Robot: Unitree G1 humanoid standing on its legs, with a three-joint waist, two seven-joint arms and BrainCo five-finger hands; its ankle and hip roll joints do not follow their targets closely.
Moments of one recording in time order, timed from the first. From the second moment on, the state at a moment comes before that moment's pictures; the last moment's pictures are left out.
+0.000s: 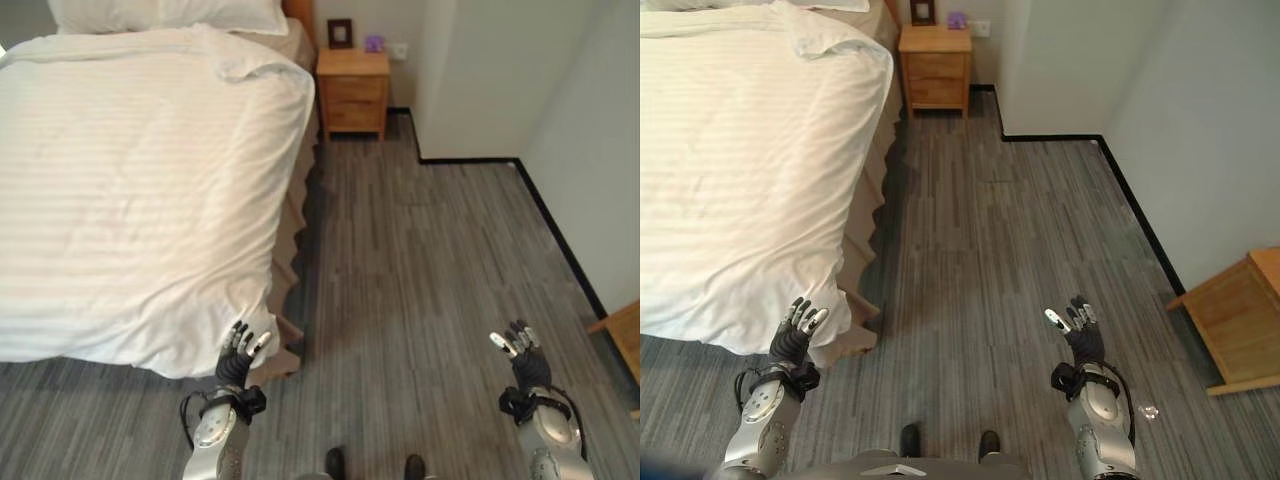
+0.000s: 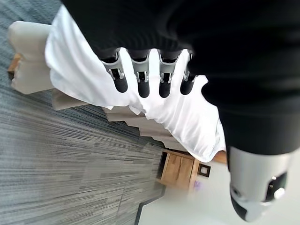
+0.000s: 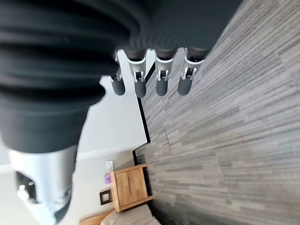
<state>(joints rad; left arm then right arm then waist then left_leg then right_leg) 0.15 0.25 0.01 0.32 -0.50 -0.16 0.10 0.17 -0.26 -0.03 0.25 0.43 -0.15 -0.11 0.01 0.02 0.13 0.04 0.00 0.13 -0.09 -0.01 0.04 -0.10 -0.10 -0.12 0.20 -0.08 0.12</state>
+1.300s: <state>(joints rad) 0.09 0.14 0.13 0.32 -0.63 -0.21 0.06 0.11 -0.27 0.09 0.15 0.34 -0.15 -0.05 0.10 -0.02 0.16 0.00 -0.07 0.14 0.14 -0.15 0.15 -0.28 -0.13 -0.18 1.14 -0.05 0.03</state>
